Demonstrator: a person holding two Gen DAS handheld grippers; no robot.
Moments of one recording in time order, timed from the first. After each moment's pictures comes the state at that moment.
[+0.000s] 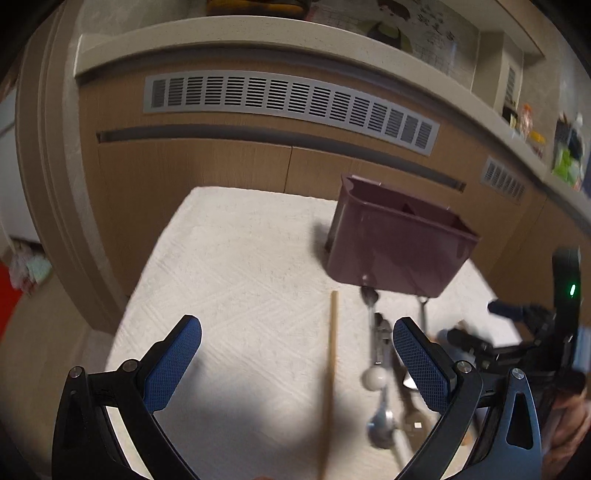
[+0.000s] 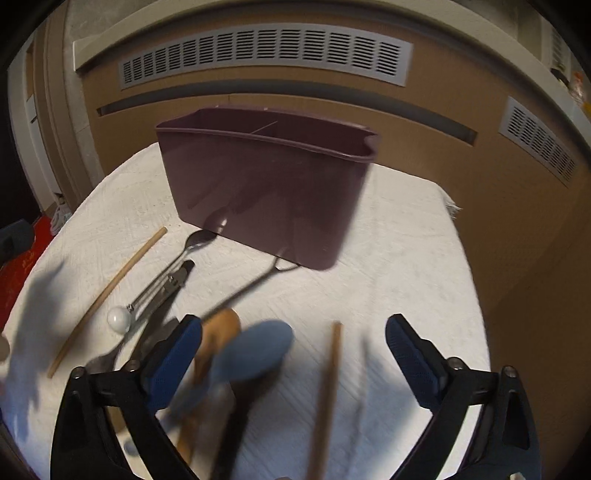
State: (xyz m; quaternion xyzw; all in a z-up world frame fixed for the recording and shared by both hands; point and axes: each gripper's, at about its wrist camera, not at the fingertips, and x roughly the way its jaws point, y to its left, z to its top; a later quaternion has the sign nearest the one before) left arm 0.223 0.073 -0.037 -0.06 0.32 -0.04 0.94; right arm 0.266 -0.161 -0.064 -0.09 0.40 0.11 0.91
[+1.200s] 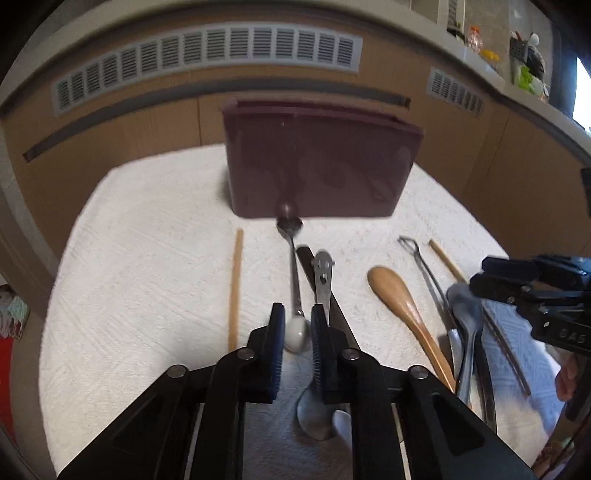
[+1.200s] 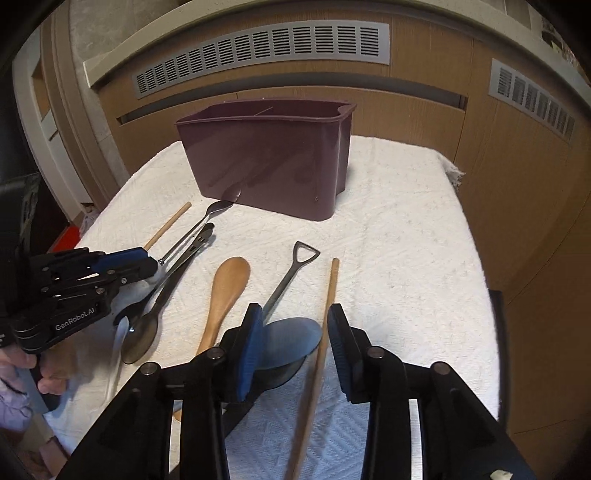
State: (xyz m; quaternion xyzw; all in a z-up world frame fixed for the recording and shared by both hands) left arm 0.231 -0.003 -0.069 0.01 0.38 -0.14 0.92; right arm 0.221 -0.211 -0.057 -0.02 0.43 0.15 0.89
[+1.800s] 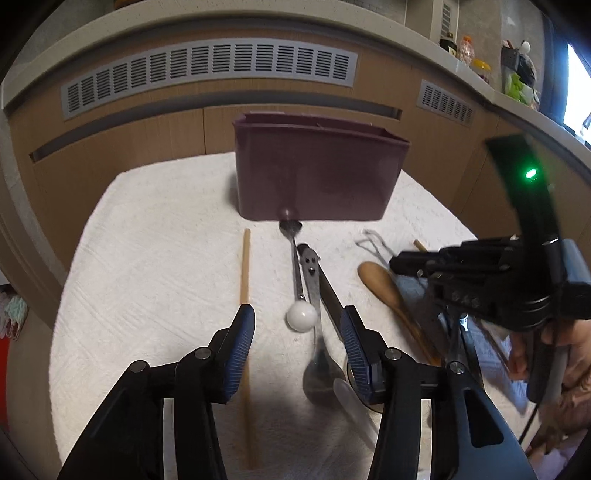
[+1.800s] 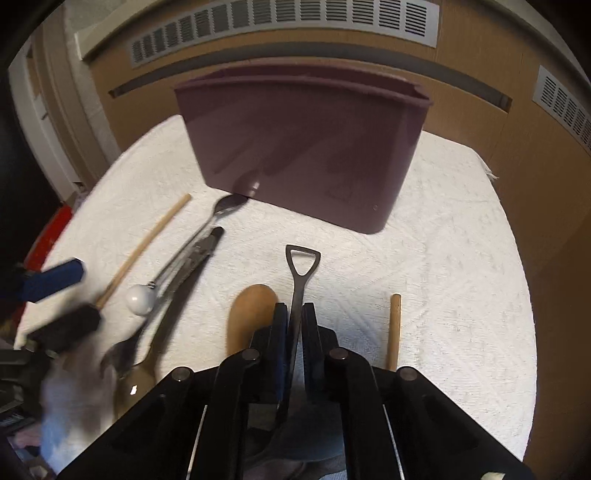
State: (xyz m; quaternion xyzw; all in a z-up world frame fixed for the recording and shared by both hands) left arm 0.214 0.007 -0.065 0.00 0.38 -0.15 0.91; right arm 0.266 -0.157 -0.078 -0.06 0.45 0.16 0.88
